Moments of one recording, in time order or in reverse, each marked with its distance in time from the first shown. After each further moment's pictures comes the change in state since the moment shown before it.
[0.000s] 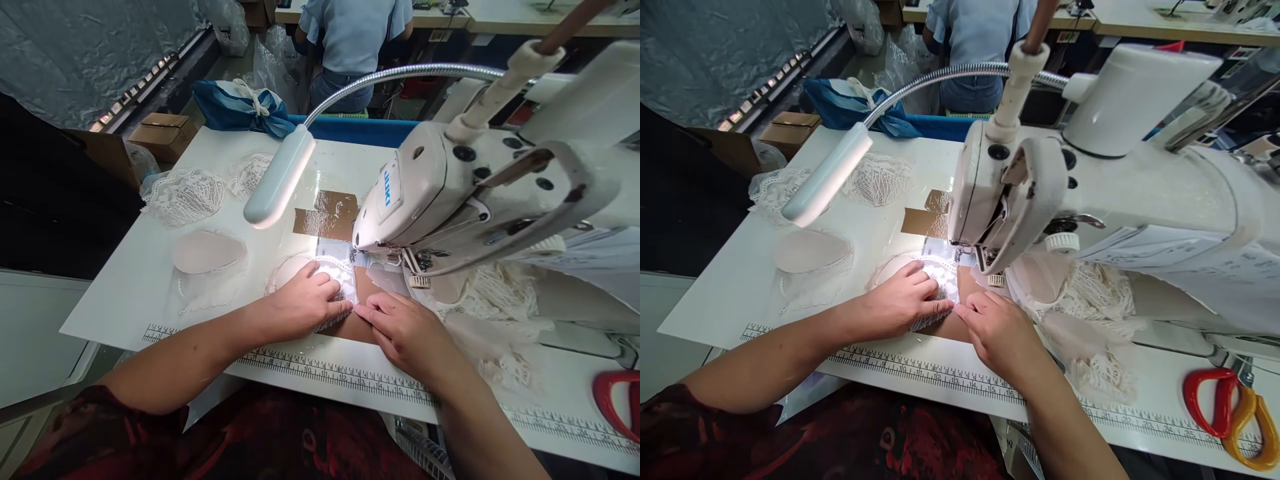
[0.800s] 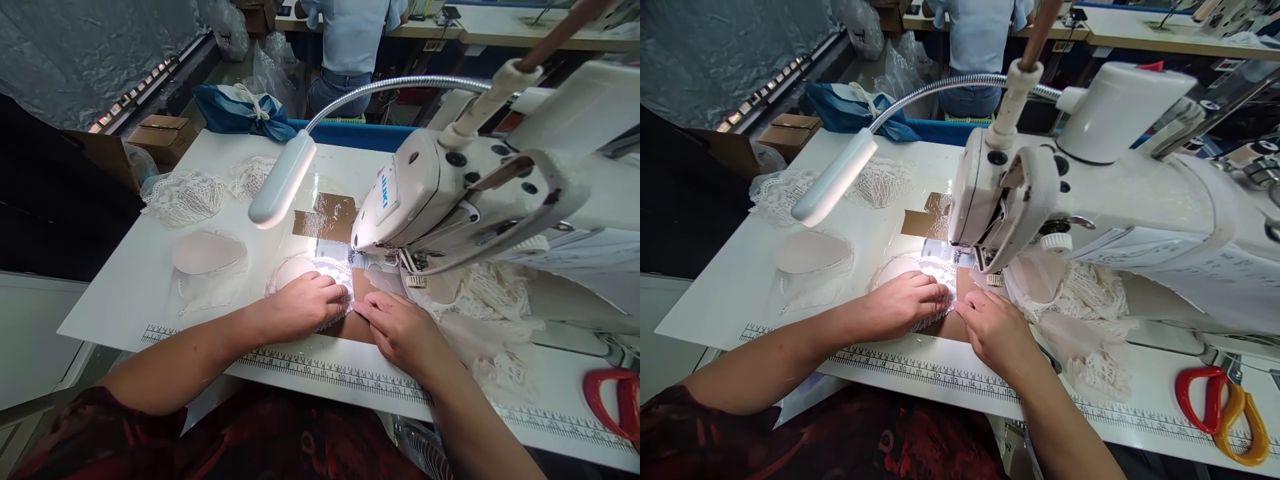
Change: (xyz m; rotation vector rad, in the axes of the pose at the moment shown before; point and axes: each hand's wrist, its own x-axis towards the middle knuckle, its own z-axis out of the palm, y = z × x) left_hand -0.001 0.002 0.005 -0.035 0.015 0.032; right_hand 0.001 -0.001 0.008 0.006 0.099 0.006
